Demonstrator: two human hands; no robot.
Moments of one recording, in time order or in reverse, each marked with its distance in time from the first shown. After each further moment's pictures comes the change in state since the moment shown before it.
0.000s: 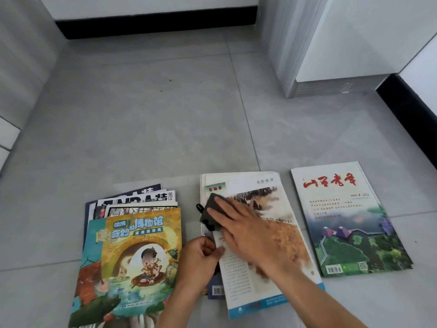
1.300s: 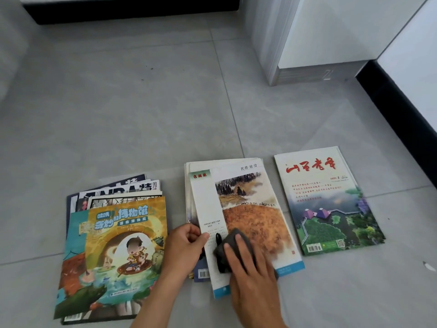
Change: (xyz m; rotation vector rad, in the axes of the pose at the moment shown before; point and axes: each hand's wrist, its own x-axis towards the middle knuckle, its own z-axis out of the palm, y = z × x) left_hand -0.009 -0.001 0.001 0.013 0.019 0.021; right_hand -0.136 -0.066 0.022 -0.027 0.181 0.382
